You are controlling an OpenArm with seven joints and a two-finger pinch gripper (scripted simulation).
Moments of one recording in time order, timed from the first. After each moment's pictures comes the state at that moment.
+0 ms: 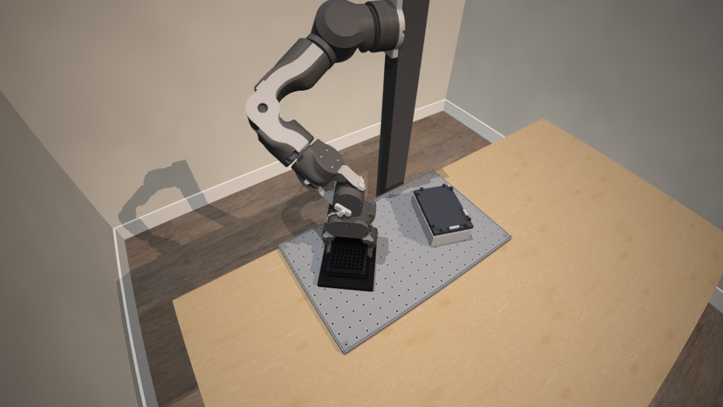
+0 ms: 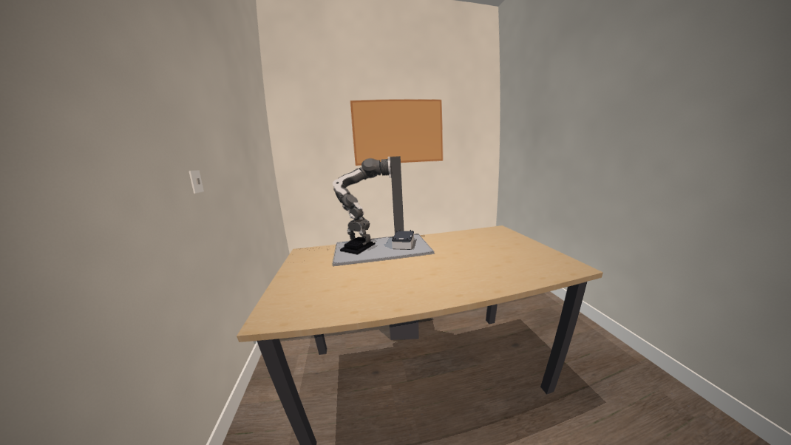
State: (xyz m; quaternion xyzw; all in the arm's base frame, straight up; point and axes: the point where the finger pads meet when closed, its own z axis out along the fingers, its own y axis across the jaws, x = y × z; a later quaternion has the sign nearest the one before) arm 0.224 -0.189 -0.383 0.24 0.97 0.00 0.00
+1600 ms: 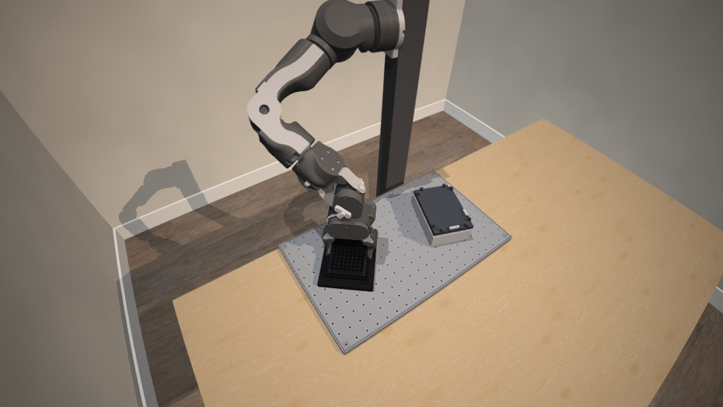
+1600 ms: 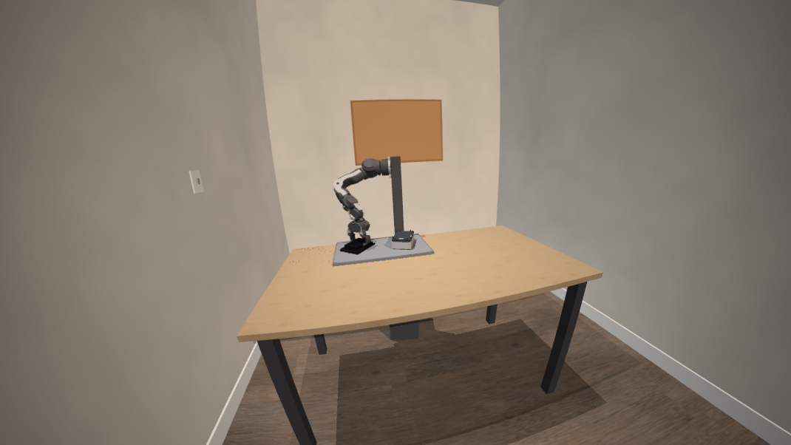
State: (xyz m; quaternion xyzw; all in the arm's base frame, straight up) arm 0.226 -0.190 -0.388 0.24 0.97 0.00 0.00
